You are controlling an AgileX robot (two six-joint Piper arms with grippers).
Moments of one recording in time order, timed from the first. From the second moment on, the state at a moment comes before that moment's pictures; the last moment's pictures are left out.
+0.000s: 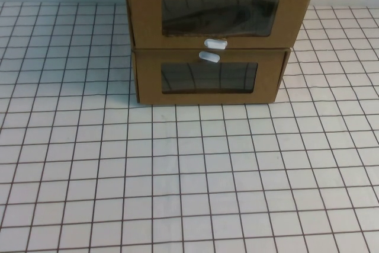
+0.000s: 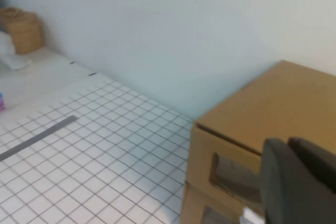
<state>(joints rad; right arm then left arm) 0.40 0.89 -1.45 0.41 0.78 -0.41 -0.32 1.25 -2.08 -0.50 1.28 0.29</state>
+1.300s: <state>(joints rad) 0.40 -0.01 -0.27 -0.10 0.60 0.03 -0.32 0.34 -0.25 -0.45 0.30 0.34</state>
